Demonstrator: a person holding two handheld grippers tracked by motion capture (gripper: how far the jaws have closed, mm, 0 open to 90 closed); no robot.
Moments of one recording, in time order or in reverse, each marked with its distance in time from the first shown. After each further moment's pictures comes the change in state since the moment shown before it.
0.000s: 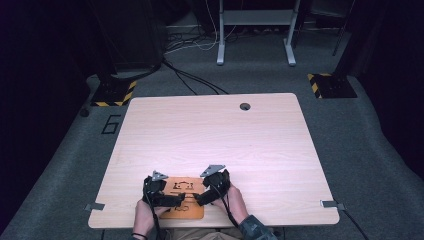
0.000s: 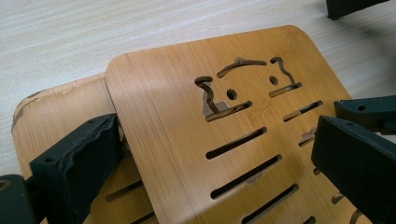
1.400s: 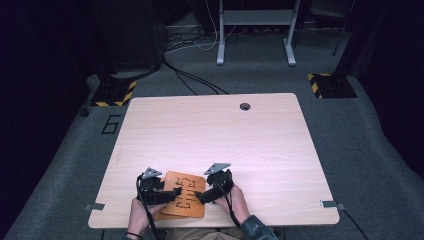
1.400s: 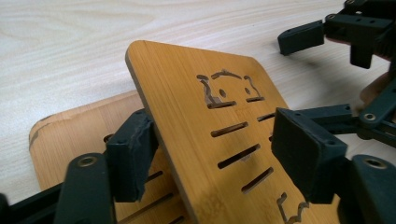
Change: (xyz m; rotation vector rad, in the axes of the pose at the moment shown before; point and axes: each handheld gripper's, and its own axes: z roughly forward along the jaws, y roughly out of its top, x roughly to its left) left arm -0.001 0.011 -0.032 -0.089 -0.097 -0.046; right arm -0.010 -0.004 -0.004 -0.037 0.036 0.059
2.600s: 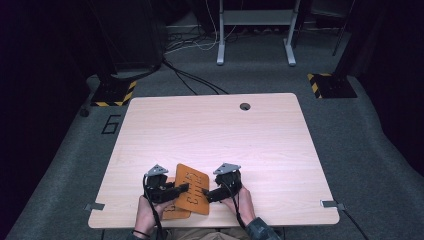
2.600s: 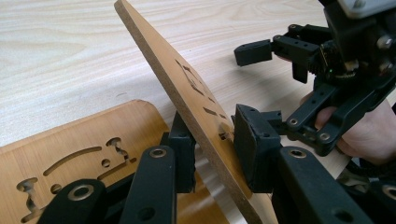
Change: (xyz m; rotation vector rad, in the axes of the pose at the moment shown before) left arm -0.020 0.013 0.002 -0.042 -0.171 0.008; right arm -0.009 -0.014 -0.018 -0.047 -0.110 0.034
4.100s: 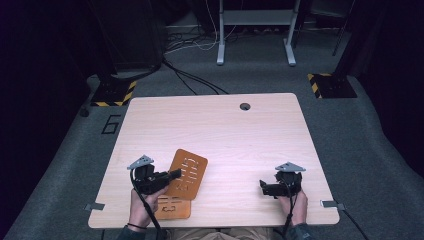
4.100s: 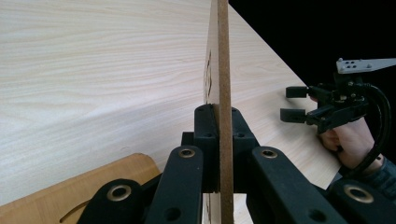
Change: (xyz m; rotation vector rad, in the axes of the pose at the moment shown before) left arm 0.010 0.023 -0.030 -0.180 -0.071 -0.055; right arm -0.121 -0.078 -0.100 -0.014 -0.310 0.224
